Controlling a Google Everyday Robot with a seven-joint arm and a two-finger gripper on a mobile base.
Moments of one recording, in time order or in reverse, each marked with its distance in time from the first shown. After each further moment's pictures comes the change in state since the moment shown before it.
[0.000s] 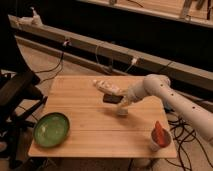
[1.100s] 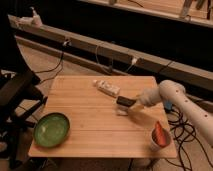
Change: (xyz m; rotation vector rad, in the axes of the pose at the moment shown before) arm 0.145 -0.002 -0.022 0.019 -0.009 0.277
